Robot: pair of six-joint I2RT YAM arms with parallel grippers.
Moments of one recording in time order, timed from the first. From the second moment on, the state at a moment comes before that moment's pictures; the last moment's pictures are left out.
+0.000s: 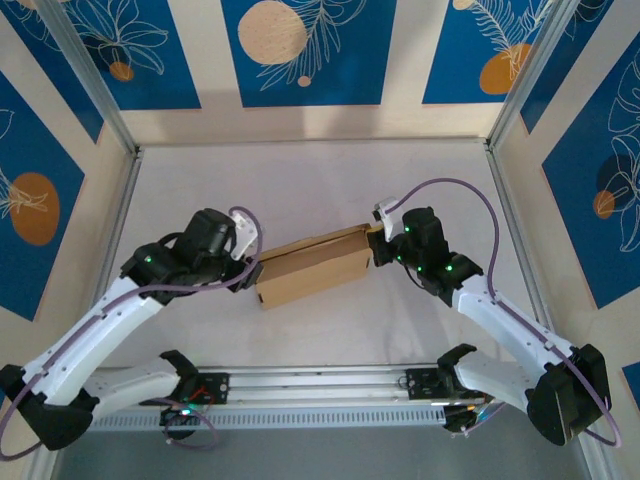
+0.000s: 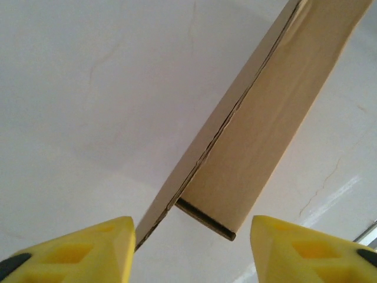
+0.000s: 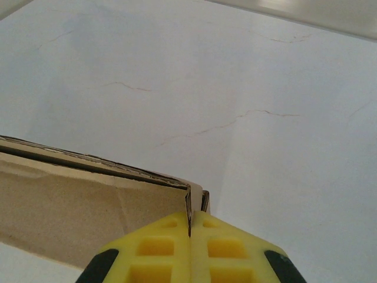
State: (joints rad) left arm -0.69 1.03 1.14 -1.04 -0.06 -0.03; right arm 0.50 1.03 0.72 -0.25 -0.09 0.03
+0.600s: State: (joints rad) left arm -0.62 1.07 1.09 -1.05 -0.10 -0.01; right arm 0.50 1.02 0.72 -0.25 -0.09 0.03
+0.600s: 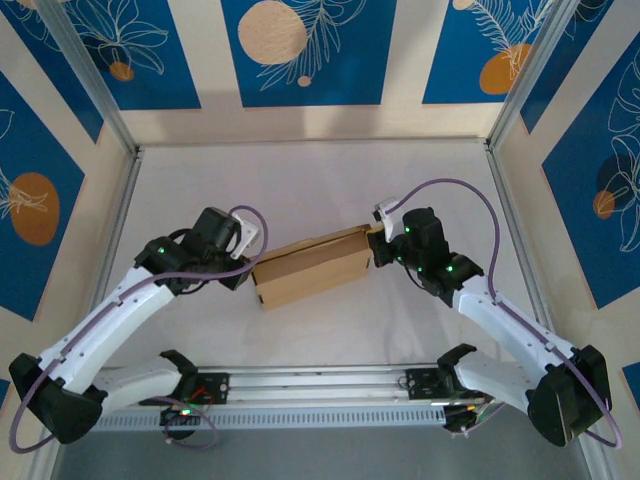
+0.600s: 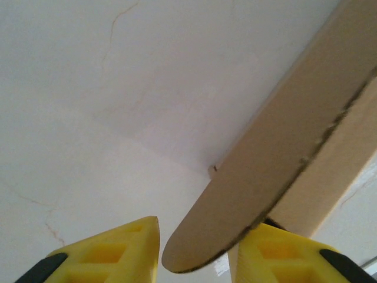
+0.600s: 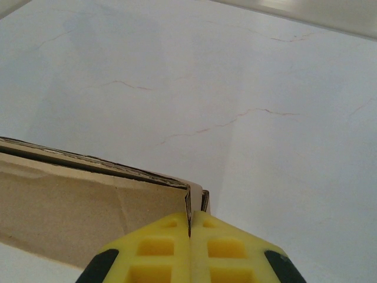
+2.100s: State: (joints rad) left arm -0.60 1.12 1.09 -0.96 -0.06 -0.46; right arm 0.57 1.02 0.72 -0.26 0.05 0.14
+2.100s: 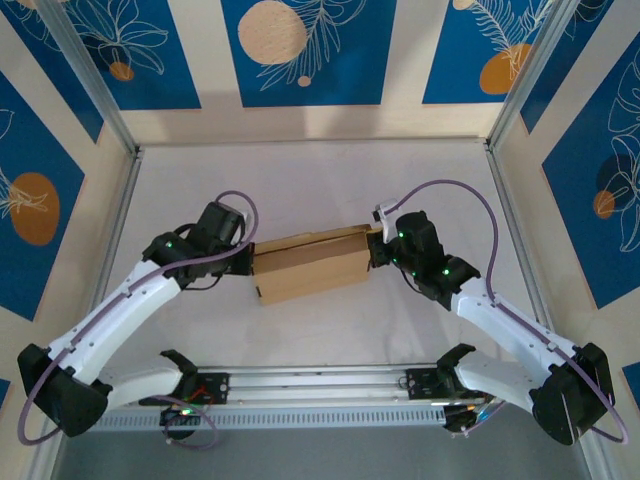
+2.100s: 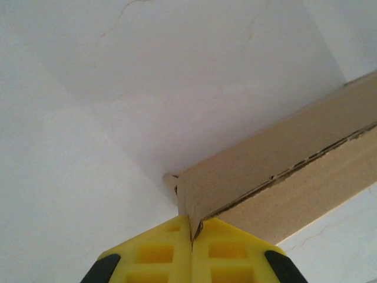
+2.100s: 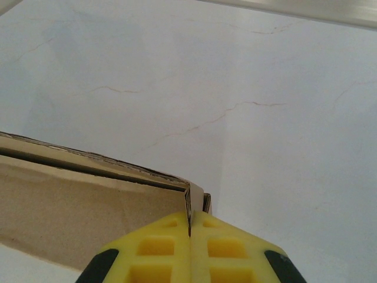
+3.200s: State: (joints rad) left arm -0.59 1.02 0.94 -0.79 -0.10 -0.75; right arm 0.62 0.99 0.69 -0.24 0.09 0.19
